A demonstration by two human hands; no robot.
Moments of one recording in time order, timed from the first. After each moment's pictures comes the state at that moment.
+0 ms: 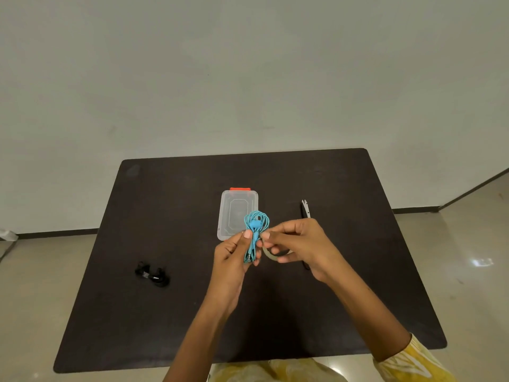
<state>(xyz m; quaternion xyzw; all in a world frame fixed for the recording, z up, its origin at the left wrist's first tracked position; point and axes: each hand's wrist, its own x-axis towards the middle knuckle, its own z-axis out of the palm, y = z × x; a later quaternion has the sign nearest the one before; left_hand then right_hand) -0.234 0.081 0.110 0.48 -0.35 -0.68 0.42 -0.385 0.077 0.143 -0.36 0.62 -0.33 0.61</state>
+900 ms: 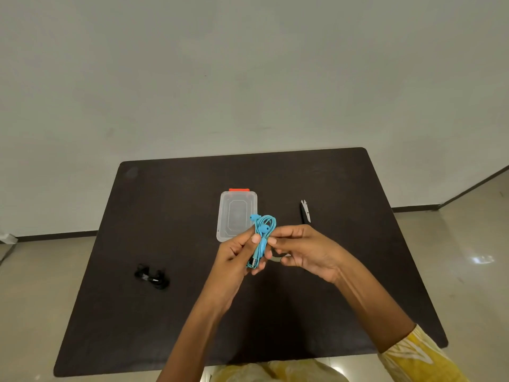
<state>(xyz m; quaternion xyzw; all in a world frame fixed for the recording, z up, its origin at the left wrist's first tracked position) -0.227 0.075 0.119 0.41 -0.46 -0.71 0.34 -0.405 0.072 0.124 -0.29 0.47 -0.32 0.77</state>
